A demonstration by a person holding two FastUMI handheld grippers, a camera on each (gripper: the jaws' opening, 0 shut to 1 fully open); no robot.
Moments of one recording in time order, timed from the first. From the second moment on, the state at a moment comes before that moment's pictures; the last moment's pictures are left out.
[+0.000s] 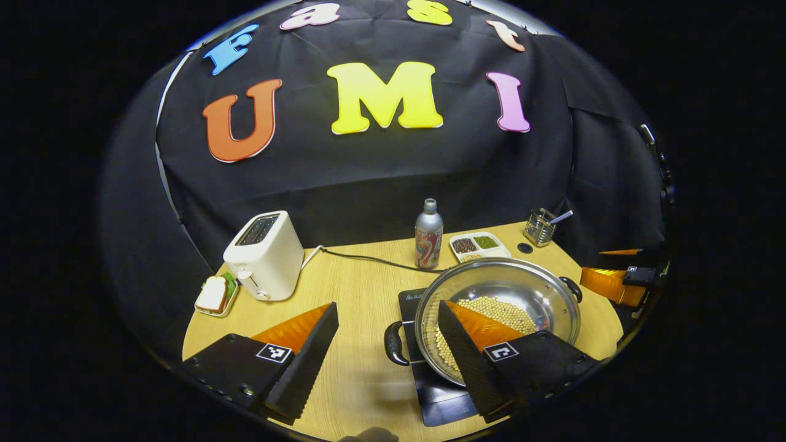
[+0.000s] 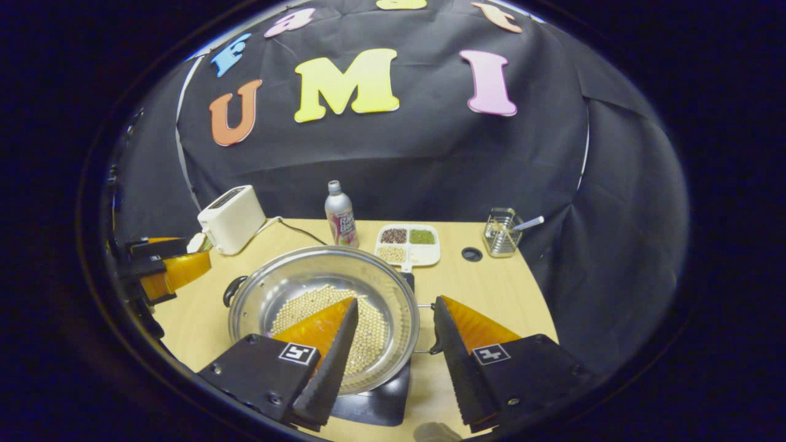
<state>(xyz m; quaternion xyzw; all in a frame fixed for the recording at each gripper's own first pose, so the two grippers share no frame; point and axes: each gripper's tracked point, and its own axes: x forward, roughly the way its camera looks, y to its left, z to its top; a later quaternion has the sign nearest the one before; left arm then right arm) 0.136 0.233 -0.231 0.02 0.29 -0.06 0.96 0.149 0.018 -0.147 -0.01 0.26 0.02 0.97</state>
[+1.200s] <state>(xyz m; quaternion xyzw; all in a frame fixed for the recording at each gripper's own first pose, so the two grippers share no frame) -0.061 0.223 0.041 -0.02 0.04 0.00 1.00 -0.064 -0.027 0.097 0.00 -0.02 0.03 1.00</state>
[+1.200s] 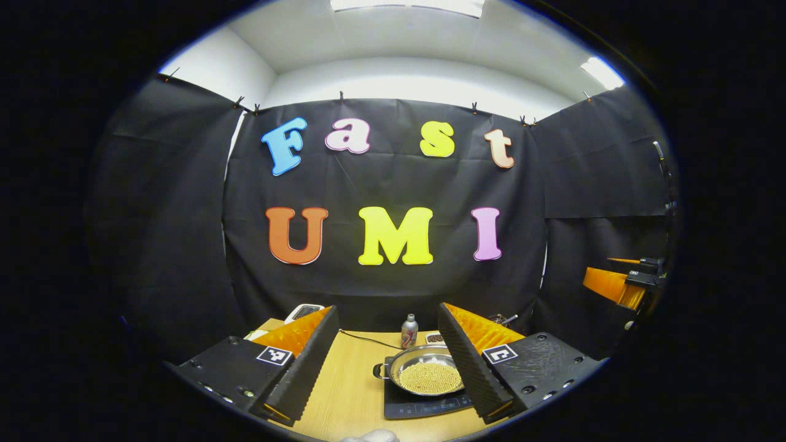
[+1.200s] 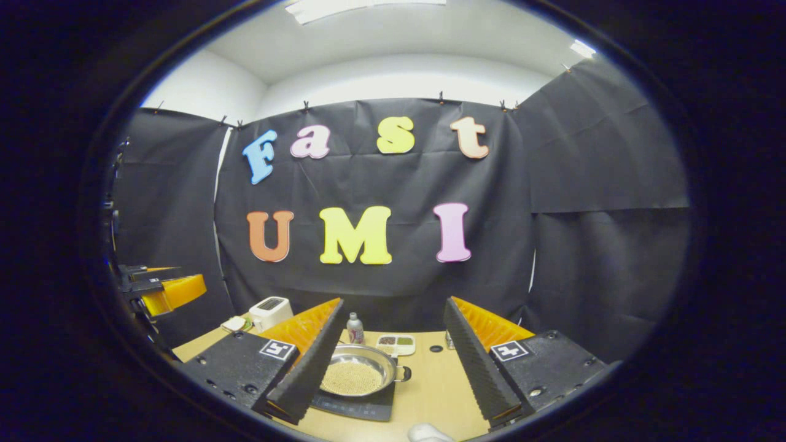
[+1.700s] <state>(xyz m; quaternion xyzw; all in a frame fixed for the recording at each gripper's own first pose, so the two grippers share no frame) -0.137 0.226 0.024 0.00 0.05 0.05 1.00 -0.096 -0.037 0.054 0.01 0.00 0.06 1.00</state>
